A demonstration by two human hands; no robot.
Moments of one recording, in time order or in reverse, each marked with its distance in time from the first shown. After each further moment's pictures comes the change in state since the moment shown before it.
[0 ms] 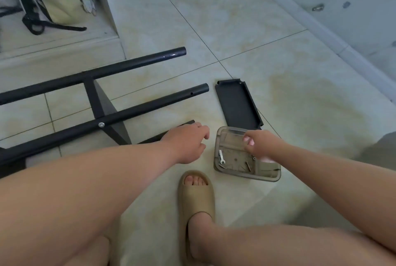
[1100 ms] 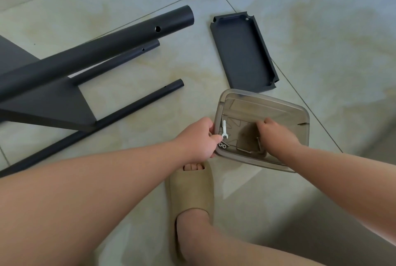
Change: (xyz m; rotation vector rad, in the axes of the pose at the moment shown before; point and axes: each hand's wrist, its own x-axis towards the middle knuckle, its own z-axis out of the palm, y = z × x) left_hand 0.084 0.006 0.127 -0.793 -0.240 -0.323; right_hand 0.091 0.074 0.137 -0.173 -0.021 0.054
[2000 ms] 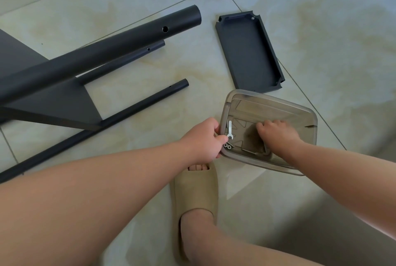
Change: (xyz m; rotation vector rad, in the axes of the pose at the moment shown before) left_hand 0.000 -0.002 0.000 -0.002 -0.008 0.003; right_hand 0.013 -0.003 0.002 -0.417 -0.001 -0.151
